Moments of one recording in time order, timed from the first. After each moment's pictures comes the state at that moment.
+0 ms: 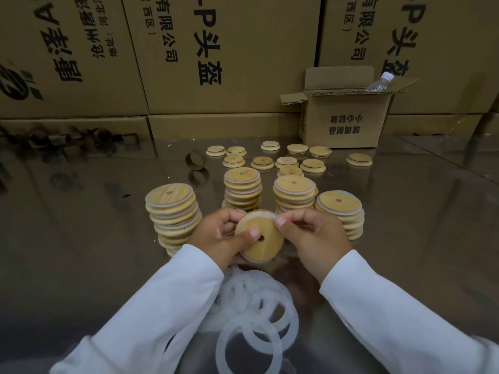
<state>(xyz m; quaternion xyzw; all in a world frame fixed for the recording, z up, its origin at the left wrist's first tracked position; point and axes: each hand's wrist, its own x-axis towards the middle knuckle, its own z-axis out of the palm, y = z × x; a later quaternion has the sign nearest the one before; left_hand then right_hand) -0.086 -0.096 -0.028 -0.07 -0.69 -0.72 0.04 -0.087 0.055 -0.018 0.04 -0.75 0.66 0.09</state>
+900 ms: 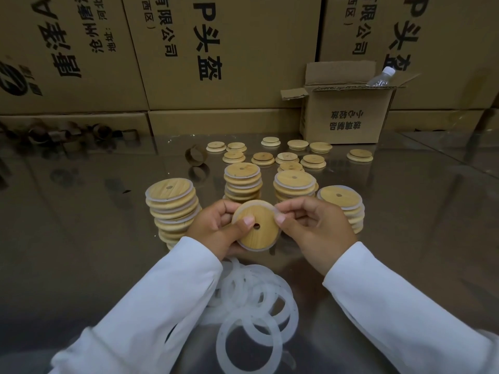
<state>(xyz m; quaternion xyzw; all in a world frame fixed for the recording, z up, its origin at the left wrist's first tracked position) -0.094 -0.101 -0.034 -0.09 -0.66 -0.74 0.03 -0.083 0.061 -0.013 0.13 -0.76 0.62 0.11</state>
